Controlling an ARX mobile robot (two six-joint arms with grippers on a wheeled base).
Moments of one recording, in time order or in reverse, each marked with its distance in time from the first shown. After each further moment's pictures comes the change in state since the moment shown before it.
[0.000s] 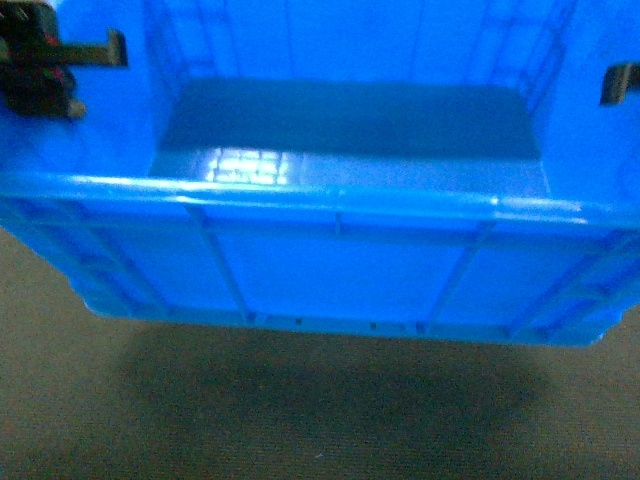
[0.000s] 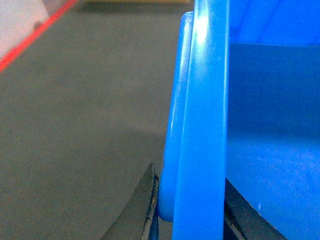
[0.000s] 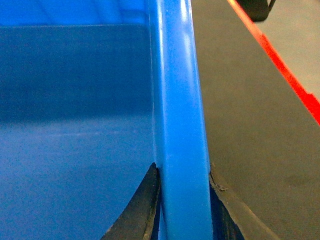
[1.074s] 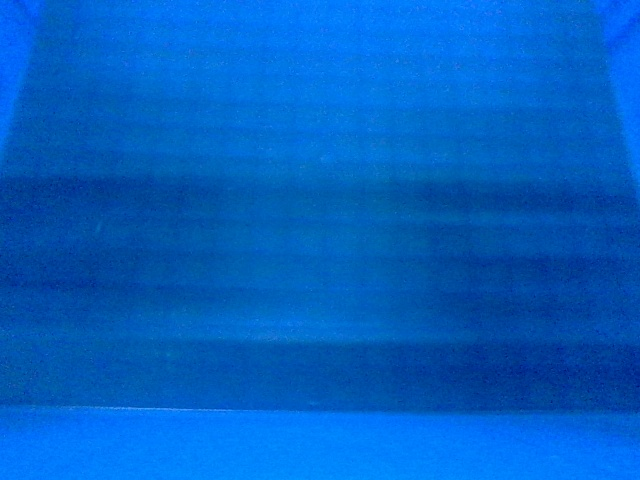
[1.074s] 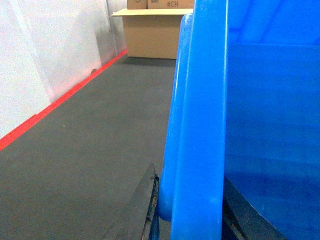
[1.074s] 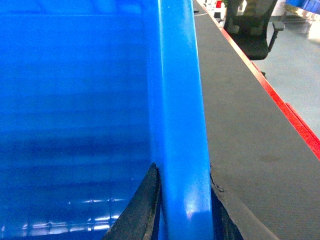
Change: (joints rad) left arm -0.292 -0.810 -0.502 -0.068 -0.388 0.047; right arm 0.175 -0.703 -0.391 -0.139 0.155 -0.027
